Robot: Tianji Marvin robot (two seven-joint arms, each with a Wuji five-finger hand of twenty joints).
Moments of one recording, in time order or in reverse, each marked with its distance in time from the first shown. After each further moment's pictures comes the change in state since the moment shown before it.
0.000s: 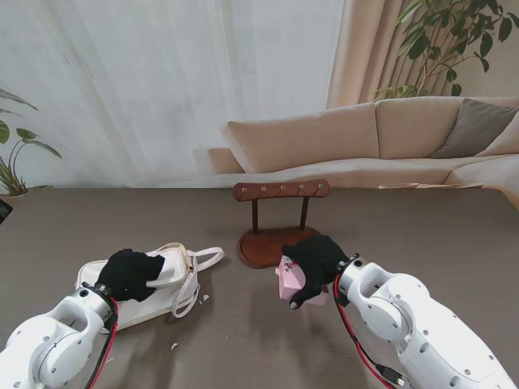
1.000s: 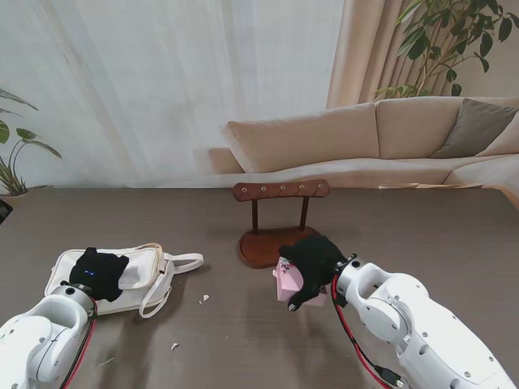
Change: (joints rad) left arm 0.007 0.019 -0.050 0.014 0.234 0.212 -0.140; right arm -0.005 0.003 -0.005 -0.025 -0.017 -0.001 0.009; left_hand -0.122 0.082 -0.035 0.020 -0.078 0.077 -0.349 0.095 -0.165 0.000 -0.048 -0.099 -0.130 -0.023 0.003 0.023 -0.171 -0.078 -0.014 0.079; right_hand 0.000 0.000 0.000 0.000 0.000 0.000 0.000 0.000 0.000 0.000 0.000 0.000 0.000 0.000 0.000 0.000 0.000 0.000 0.000 0.000
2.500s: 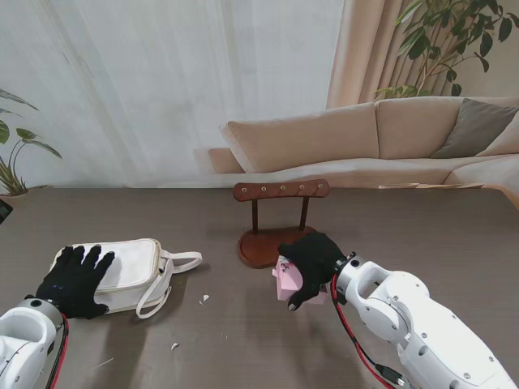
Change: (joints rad) left arm 0.198 -0.023 -0.196 -0.243 -0.068 -0.013 -0.268; right arm -0.001 0.002 0.003 -0.019 -0.053 -0.007 -0.012; left_hand -0.224 0.253 -0.087 0.107 -0.523 0.008 -0.922 -0.348 -0.957 0.016 -0.223 -0.703 -0.852 -0.044 -0.566 -1.051 -0.467 -0.162 -1.199 -0.415; right_hand 0.000 0.000 0.000 0.000 0.000 0.000 0.000 0.000 0.000 0.000 0.000 0.000 0.000 0.000 0.000 0.000 0.000 0.000 0.000 0.000
